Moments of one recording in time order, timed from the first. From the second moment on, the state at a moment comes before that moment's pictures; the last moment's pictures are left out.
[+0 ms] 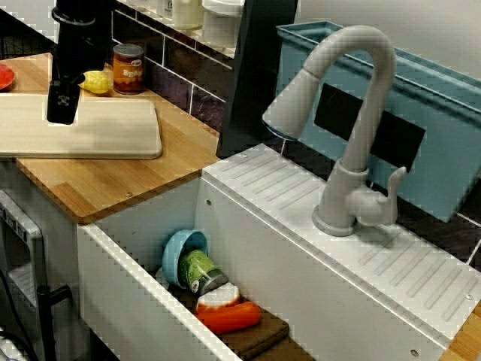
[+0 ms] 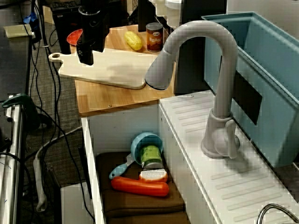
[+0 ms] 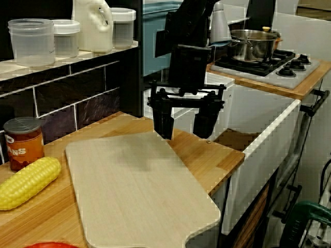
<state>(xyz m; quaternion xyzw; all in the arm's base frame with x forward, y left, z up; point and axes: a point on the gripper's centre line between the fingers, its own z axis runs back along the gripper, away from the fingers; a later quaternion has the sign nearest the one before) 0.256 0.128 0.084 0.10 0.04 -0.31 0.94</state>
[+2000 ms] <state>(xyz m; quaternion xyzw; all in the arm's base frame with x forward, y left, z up) 0.280 0.189 0.074 0.16 0.03 -0.40 0.90</state>
